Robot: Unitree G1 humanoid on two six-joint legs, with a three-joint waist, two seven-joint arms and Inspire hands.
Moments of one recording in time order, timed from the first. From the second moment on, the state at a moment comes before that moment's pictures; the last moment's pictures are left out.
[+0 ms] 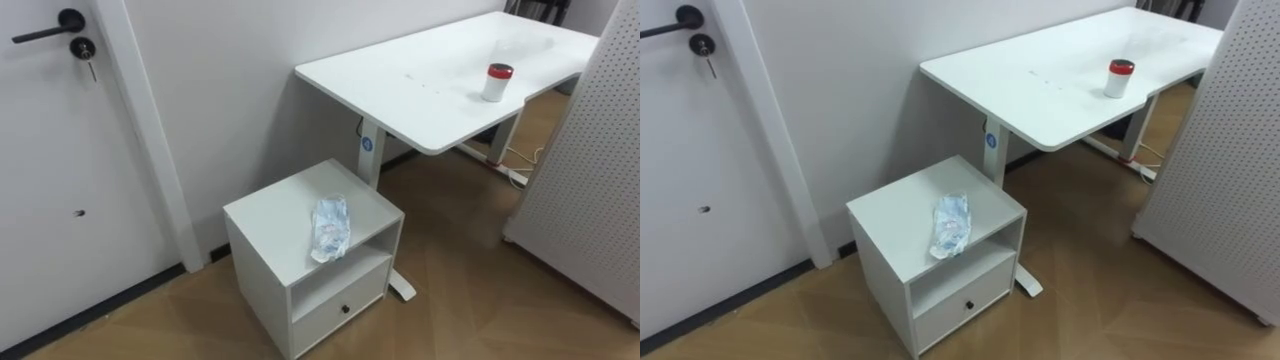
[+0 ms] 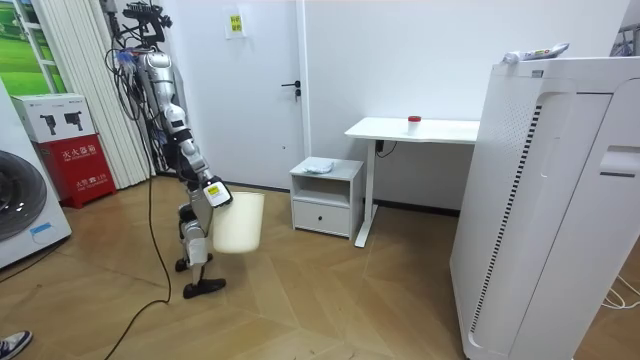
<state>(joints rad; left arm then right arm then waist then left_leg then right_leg) 0.20 0.20 0.12 1.12 0.29 0.00 0.06 0.08 -0.25 -0.02 1.29 0.27 -0.07 0.05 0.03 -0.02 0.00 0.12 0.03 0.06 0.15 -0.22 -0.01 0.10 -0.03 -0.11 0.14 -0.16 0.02</state>
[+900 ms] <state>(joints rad) 0.23 0.20 0.09 1.19 0.31 0.06 0.05 0.08 -0.27 -0.03 1.27 0.31 -0.04 0.07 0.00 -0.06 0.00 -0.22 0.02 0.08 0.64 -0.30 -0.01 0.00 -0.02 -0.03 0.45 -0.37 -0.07</state>
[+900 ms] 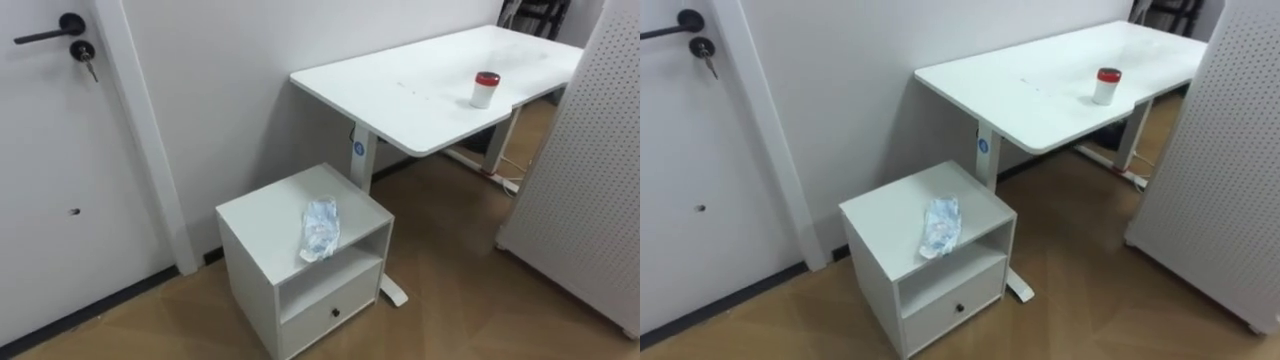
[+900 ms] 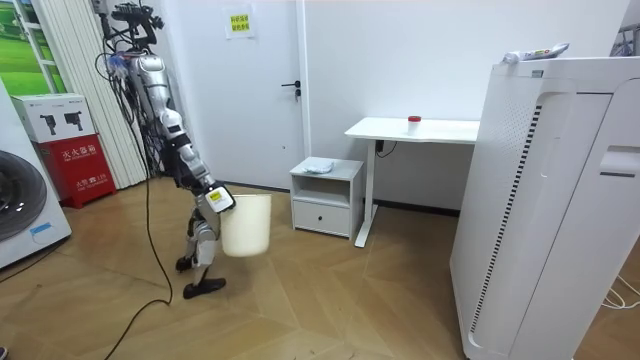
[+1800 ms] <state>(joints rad) 0.10 0.22 0.05 1.06 0.18 -0.09 0.20 0.05 -0.27 0.04 1.12 0.30 -0.07 -0.01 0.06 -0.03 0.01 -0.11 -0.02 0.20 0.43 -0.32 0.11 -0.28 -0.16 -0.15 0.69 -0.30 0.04</state>
